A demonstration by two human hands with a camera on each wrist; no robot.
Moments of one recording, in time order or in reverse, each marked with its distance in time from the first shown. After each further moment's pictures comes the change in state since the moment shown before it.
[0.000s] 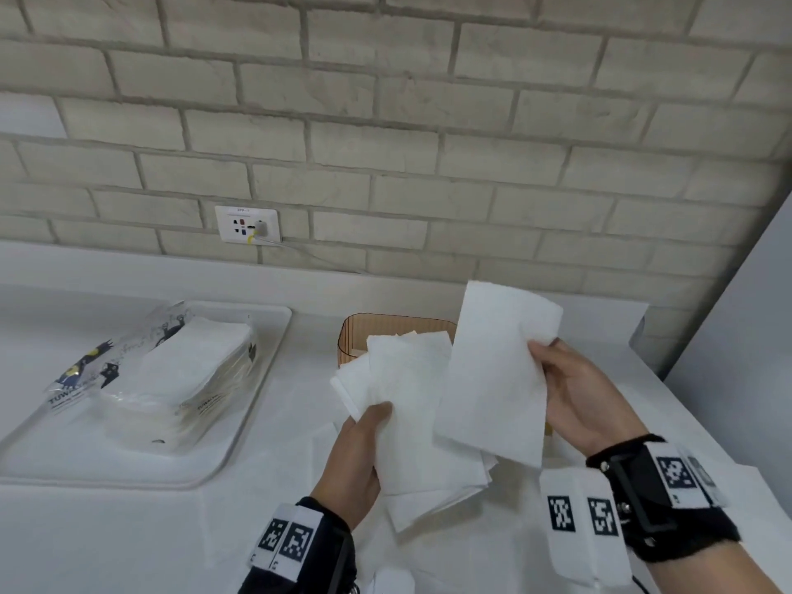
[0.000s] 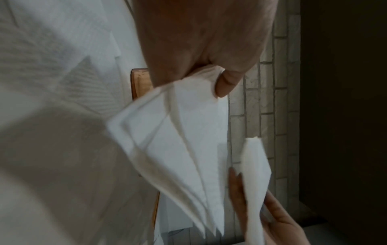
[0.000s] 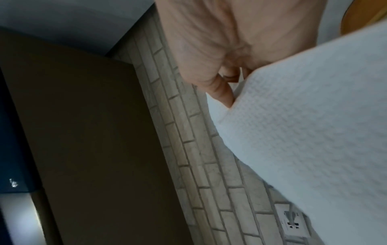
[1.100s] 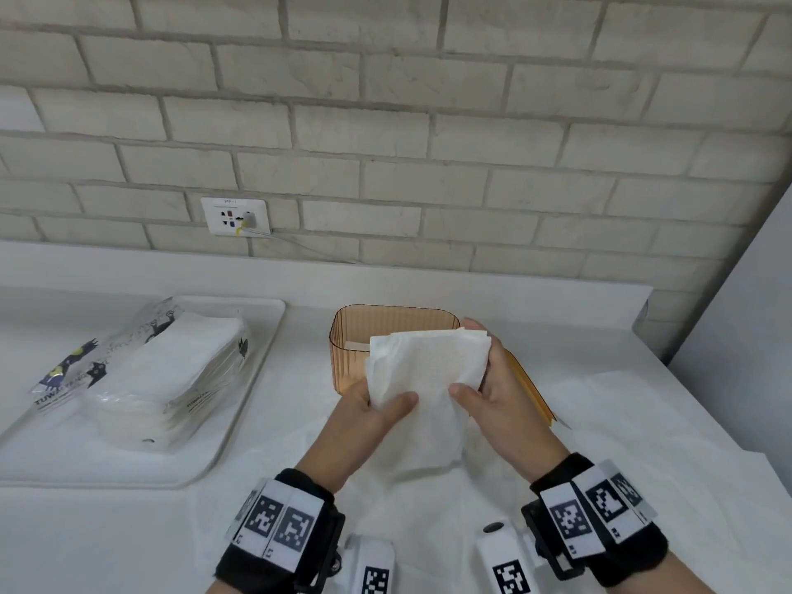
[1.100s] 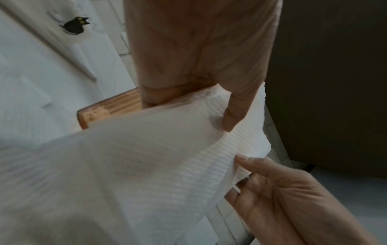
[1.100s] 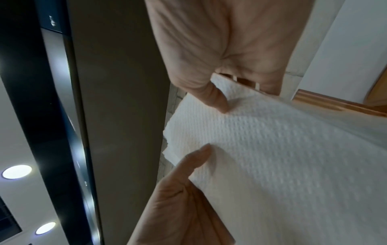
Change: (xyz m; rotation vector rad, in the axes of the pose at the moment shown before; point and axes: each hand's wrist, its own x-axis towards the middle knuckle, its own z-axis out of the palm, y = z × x) left_hand 0.002 0.024 0.012 0.644 -0.093 0.194; right_hand 0.003 0.060 0.009 -0.719 -0.126 -0.224
